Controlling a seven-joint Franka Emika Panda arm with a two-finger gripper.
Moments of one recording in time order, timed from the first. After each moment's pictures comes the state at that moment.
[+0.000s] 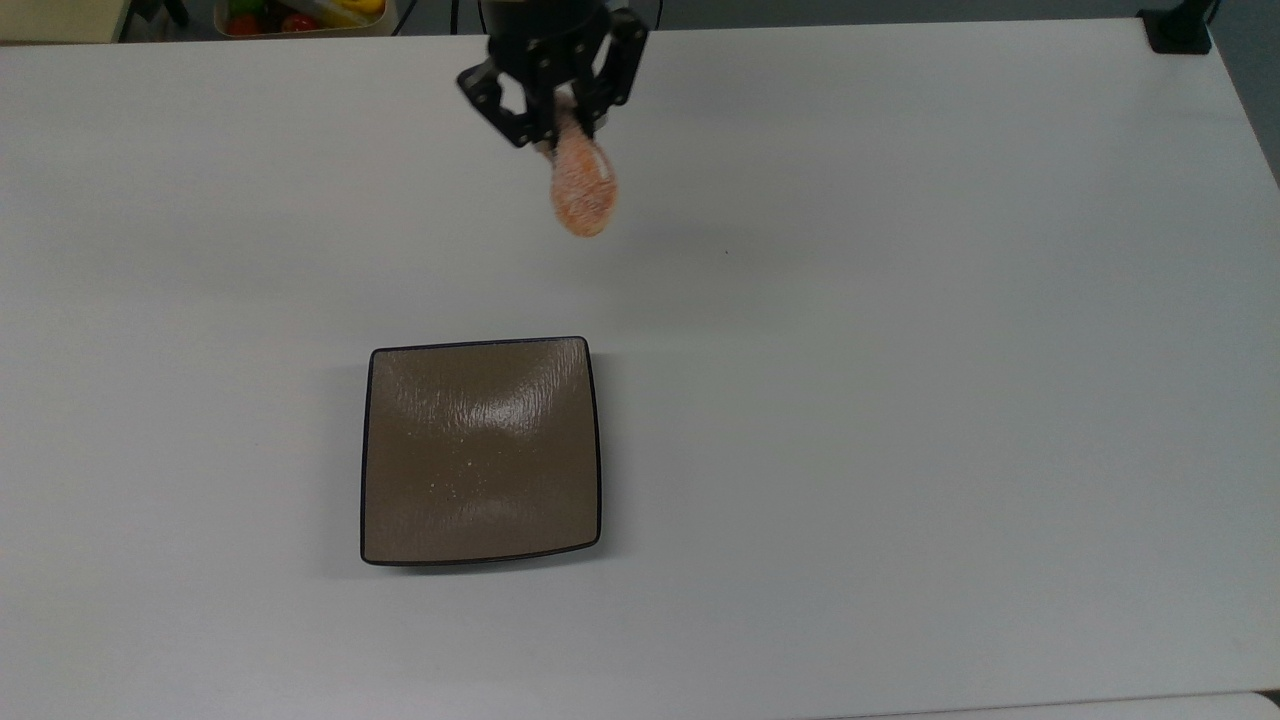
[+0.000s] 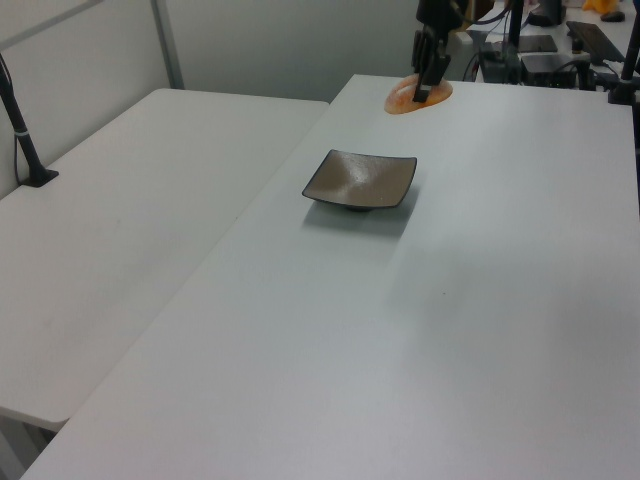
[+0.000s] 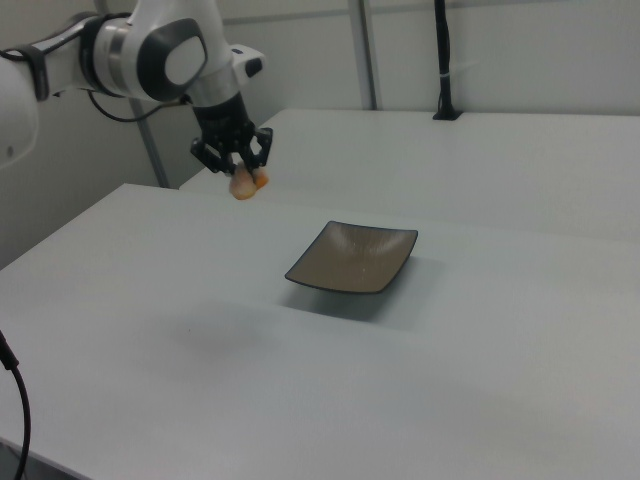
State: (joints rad) arm 0.08 0.14 0.03 -1.55 0.09 1.90 -0.48
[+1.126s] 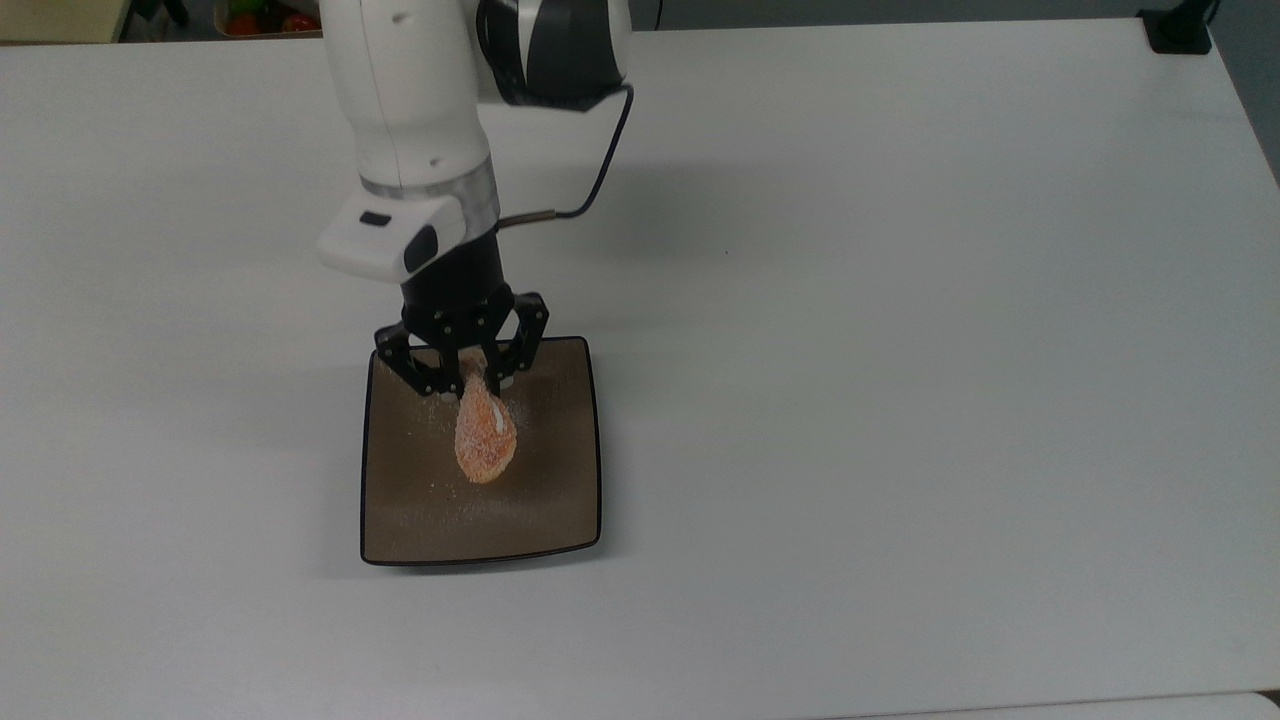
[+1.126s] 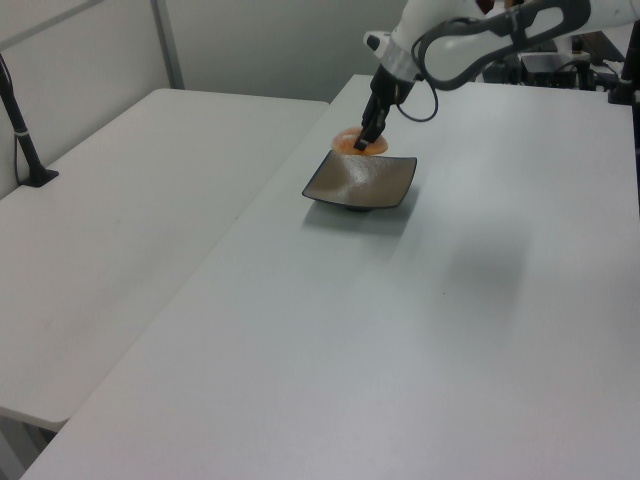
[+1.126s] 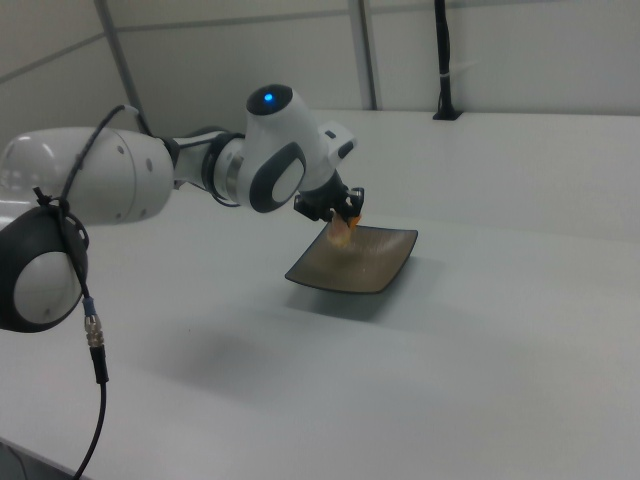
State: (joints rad) arm -0.01 0.48 0.04 -1.56 0.13 2.51 -0.49
